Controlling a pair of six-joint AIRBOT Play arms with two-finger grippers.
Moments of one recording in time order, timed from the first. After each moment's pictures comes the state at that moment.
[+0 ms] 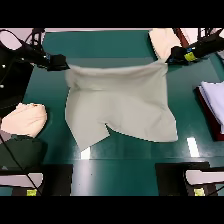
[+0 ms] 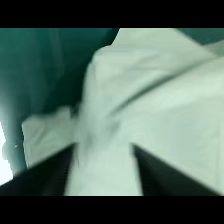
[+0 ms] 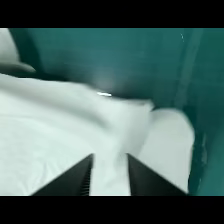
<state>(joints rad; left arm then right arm) -0.05 -1.48 1.64 1.16 -1.17 -1.44 -0.02 -1.50 1.77 -1.21 1.34 1.56</state>
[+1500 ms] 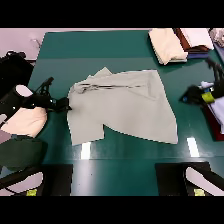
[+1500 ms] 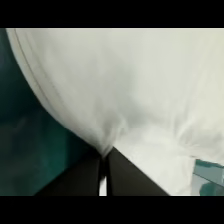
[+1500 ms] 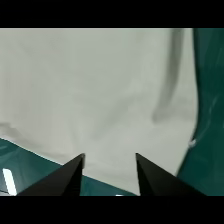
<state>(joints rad) 0.03 -1.22 0.89 0.96 -1.01 -1.39 -0.33 -1.05 1.06 -1.16 1.50 1.44</state>
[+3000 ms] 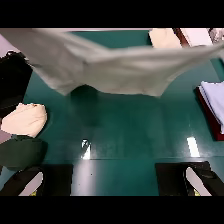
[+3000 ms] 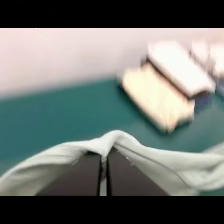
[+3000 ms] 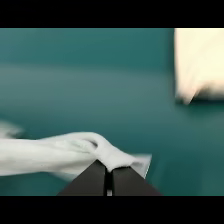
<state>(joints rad) 0.03 -0.80 1.85 1.00 -1.09 -1.39 -0.25 -0.77 1.68 -1.10 1.31 1.42</state>
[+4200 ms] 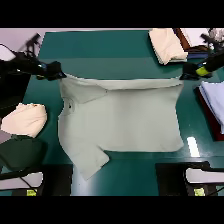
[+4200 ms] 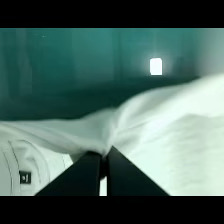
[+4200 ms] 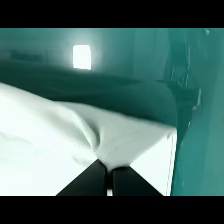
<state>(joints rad) 0.03 -1.43 1.43 0.99 -1.12 -1.45 -0.15 -1.48 1.60 -1.28 1.42 1.53</state>
